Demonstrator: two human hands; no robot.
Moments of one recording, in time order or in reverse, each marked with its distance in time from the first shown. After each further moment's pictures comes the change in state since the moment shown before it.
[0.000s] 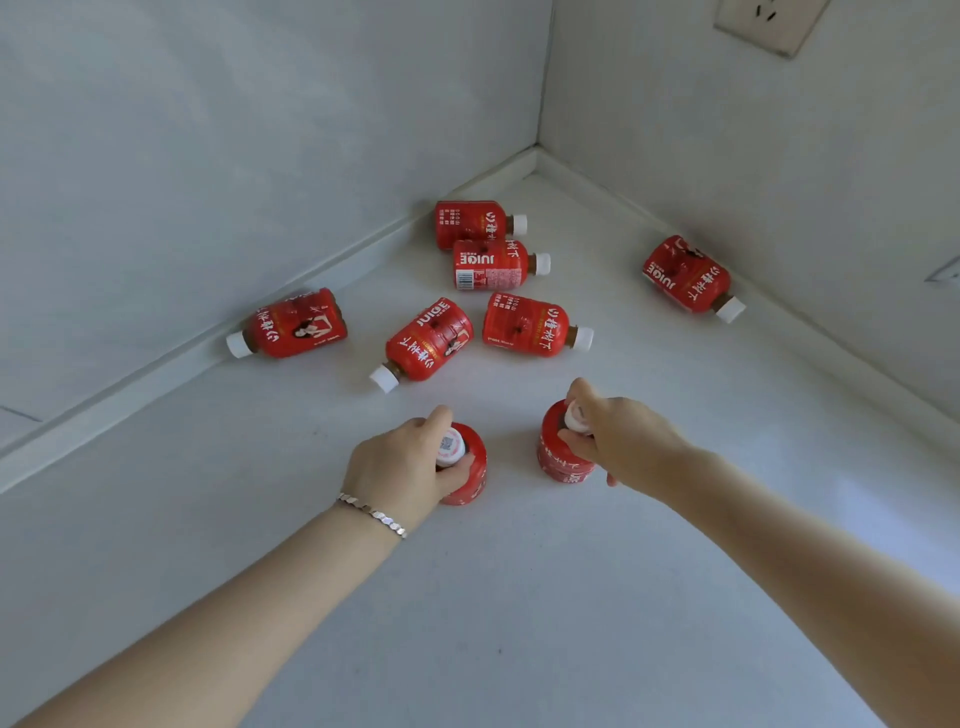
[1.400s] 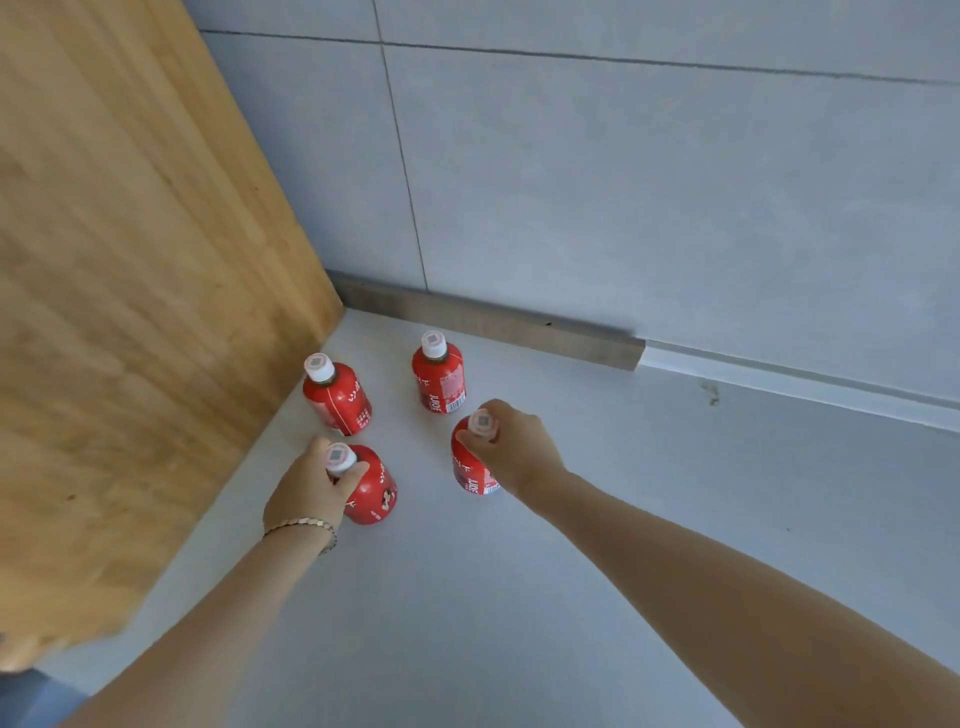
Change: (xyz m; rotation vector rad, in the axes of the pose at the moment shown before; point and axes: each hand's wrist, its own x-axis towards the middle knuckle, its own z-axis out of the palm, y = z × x) left_hand -0.781 -0.524 -0.187 -0.336 0.475 -1.524; right_hand -0.309 -0.779 0.467 0.112 -0.366 -0.749
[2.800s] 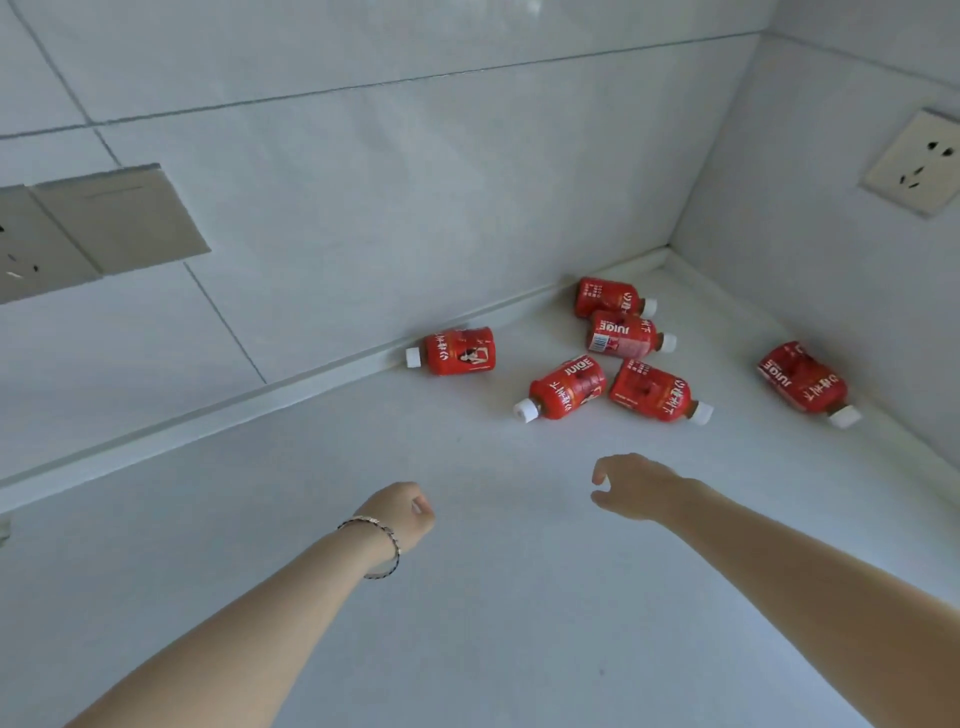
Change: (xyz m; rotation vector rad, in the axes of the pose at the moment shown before) left_hand -0.416 0.530 0.441 0.419 -0.865 0.729; right_hand -0.362 0.613 -0.499 -0.378 0.067 0.750
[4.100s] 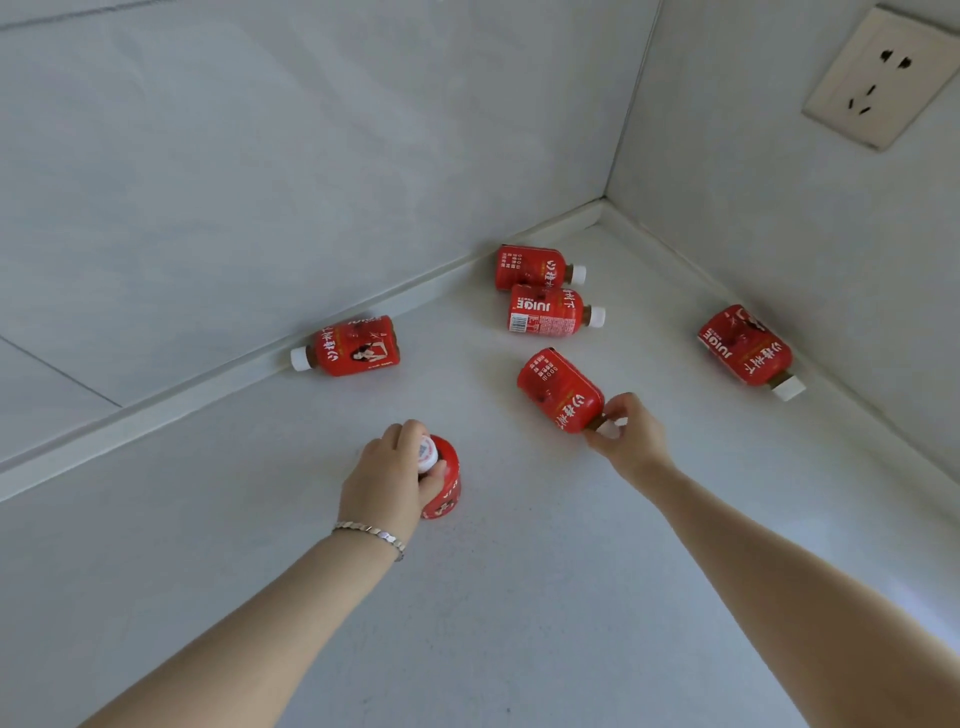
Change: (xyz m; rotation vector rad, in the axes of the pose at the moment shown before) left_hand 0.041 0.121 0.047 0.155 0.494 0.384; right_hand 0.074 0.123 0.014 0.967 0.480 0.200
